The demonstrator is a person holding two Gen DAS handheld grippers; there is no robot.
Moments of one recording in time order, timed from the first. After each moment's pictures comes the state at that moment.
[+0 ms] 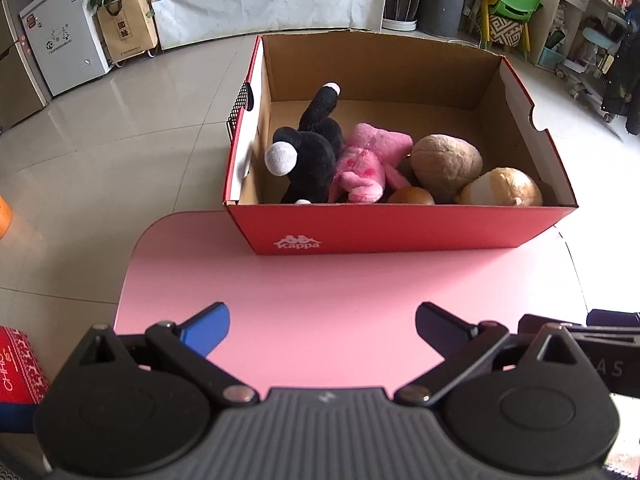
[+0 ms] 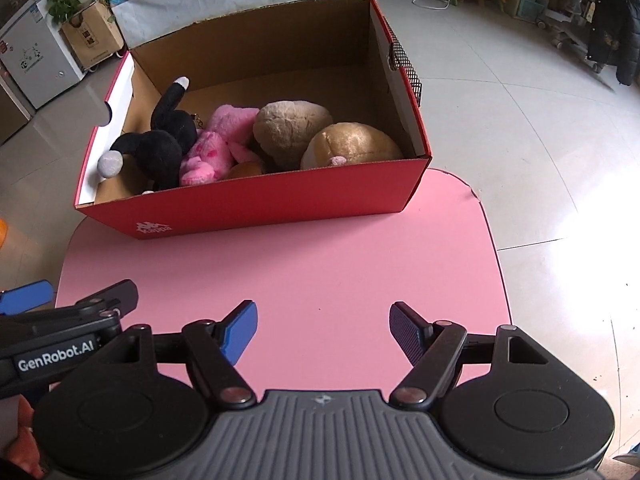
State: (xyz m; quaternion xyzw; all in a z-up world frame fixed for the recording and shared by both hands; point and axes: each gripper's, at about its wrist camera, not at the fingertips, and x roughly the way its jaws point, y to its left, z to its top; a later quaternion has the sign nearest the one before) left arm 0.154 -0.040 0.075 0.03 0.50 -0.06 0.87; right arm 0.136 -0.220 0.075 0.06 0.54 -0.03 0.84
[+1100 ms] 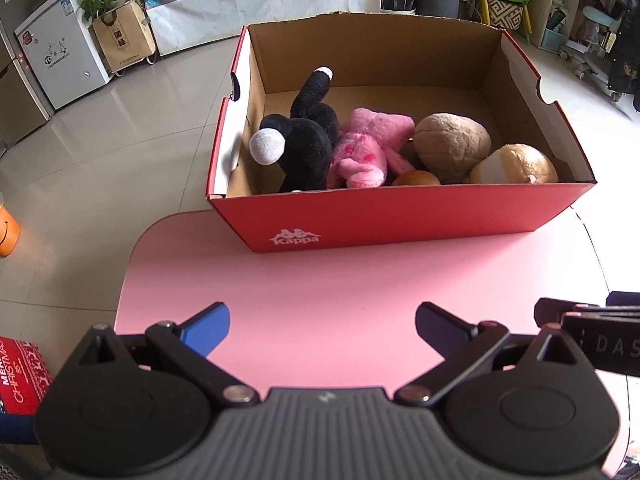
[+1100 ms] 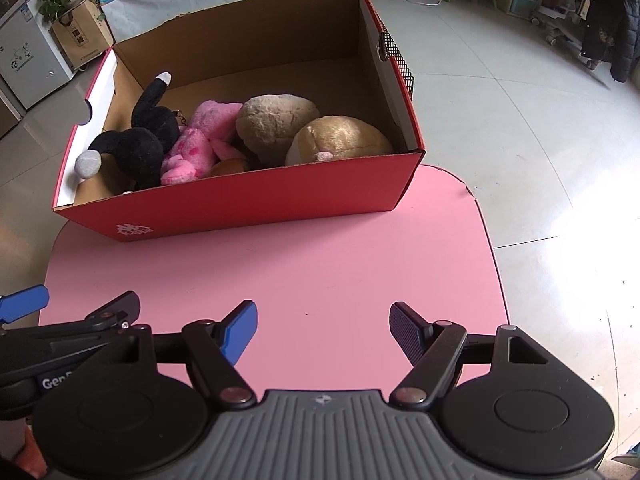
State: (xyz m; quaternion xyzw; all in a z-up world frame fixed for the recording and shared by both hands) left arm 0.160 -0.056 0.055 0.07 0.50 -0.05 0.86; right arm 0.144 -0.225 0.063 0.06 0.54 -0.04 0.84
